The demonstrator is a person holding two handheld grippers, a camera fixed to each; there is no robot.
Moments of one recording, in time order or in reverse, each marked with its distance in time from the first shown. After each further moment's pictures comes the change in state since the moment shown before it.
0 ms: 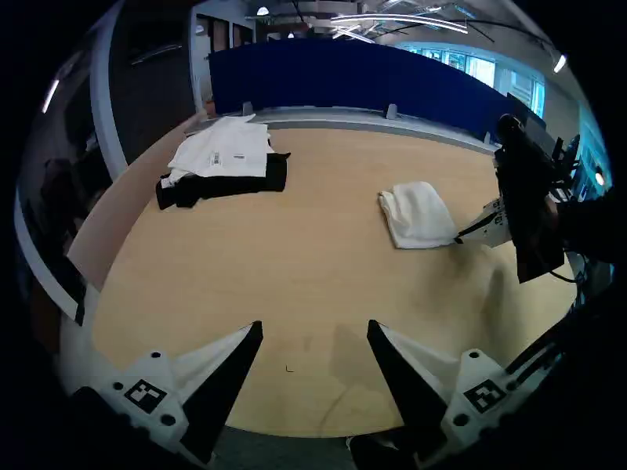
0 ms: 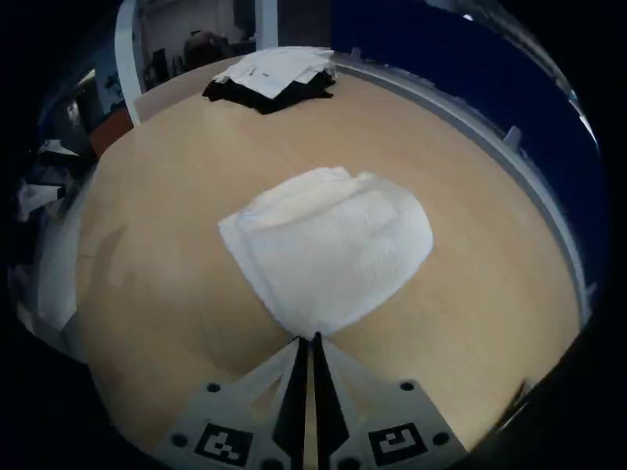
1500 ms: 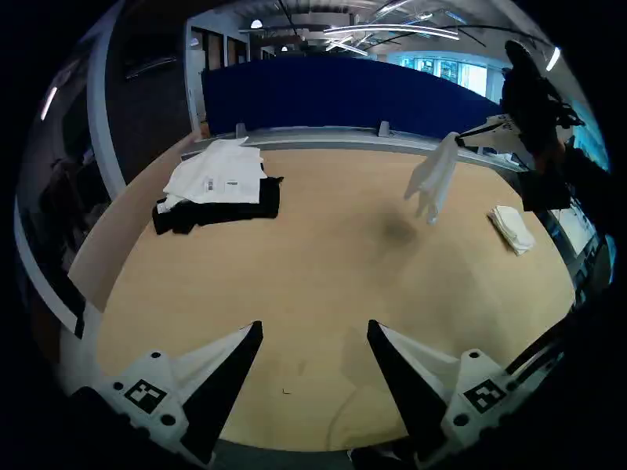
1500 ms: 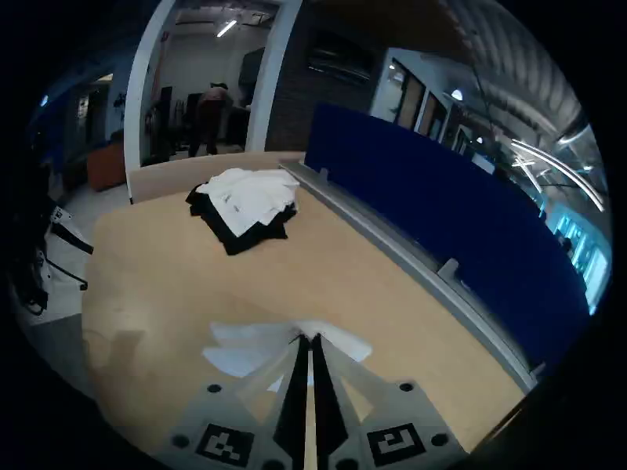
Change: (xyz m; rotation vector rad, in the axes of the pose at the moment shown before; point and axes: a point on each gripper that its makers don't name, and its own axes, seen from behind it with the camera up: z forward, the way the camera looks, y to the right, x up) left arm 0.041 0.008 -0.008 -0.016 0.064 0.022; right arm 0.181 0.071 -0.136 -0.163 0.357 -0.117
